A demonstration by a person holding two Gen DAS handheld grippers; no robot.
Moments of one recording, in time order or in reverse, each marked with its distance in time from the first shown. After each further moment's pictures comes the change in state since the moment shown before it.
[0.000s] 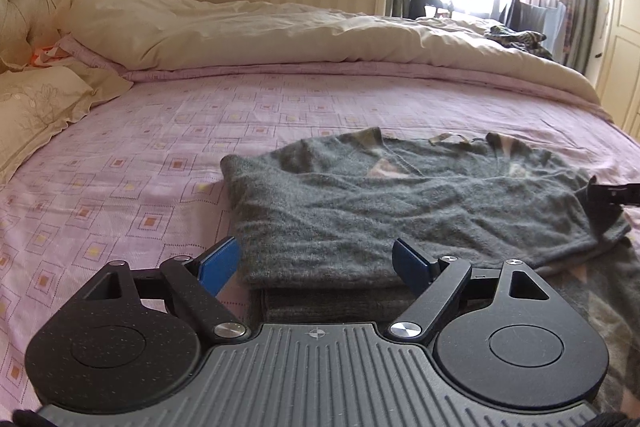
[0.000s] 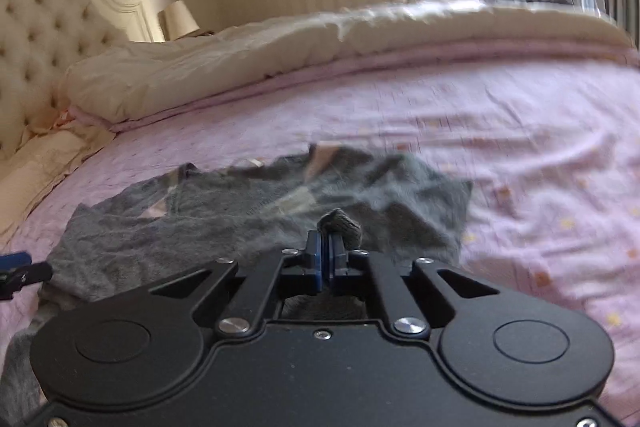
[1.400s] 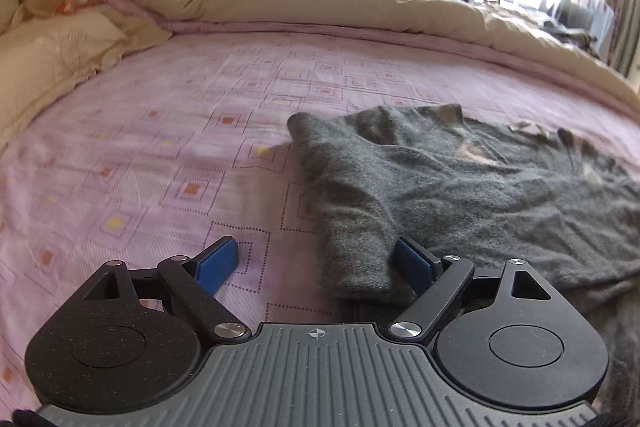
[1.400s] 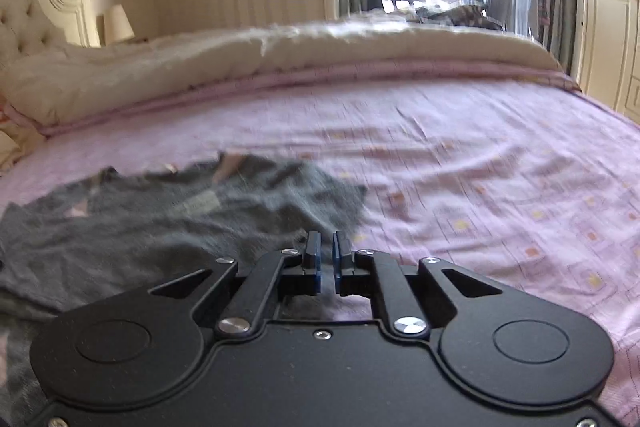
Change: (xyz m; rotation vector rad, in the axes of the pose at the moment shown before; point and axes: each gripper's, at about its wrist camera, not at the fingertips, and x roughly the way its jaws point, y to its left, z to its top) left arm 0.045 0.051 -0.008 -0.122 0.092 0.066; right arm -0.018 -0.021 -0.010 0.002 -0.056 -0.214
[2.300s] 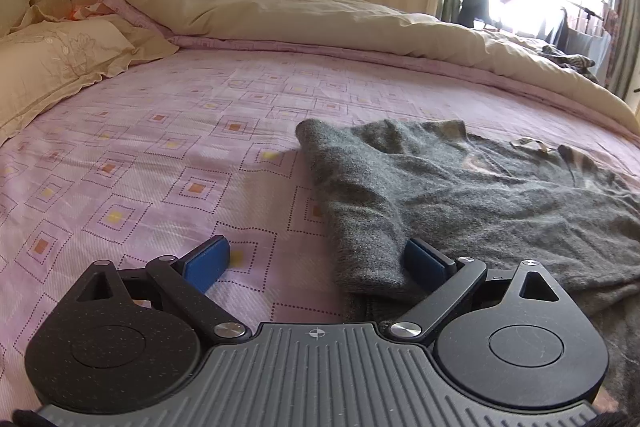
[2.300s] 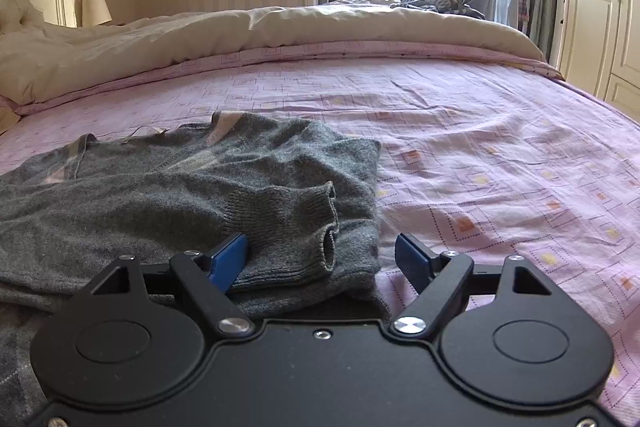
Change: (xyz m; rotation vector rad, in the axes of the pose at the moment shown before) left arm 0.001 0.003 -0.013 -0.010 -0.092 0.000; right arm 0.026 0.027 -0.035 -0.002 0.036 -0.111
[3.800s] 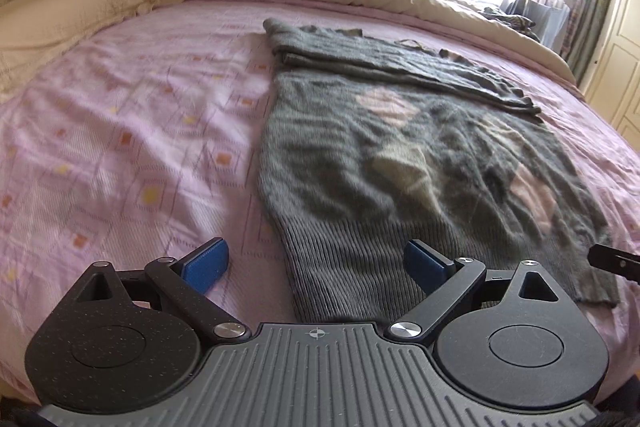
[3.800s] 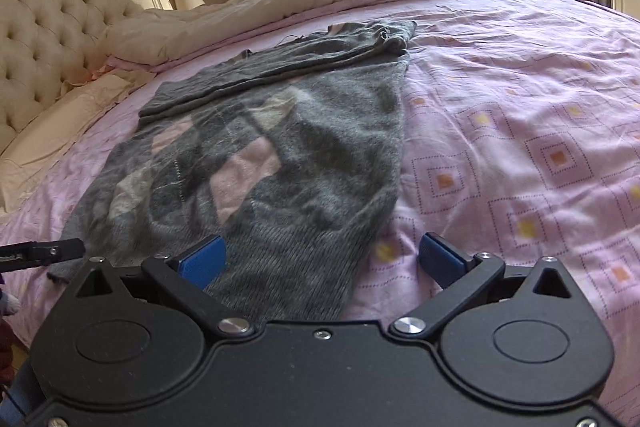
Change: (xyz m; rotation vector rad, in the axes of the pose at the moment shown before) left arm -0.213 -0.037 -0.154 -0.020 0.119 -0.088; right arm -0.224 -0.040 -0.151 0.062 0.117 0.344
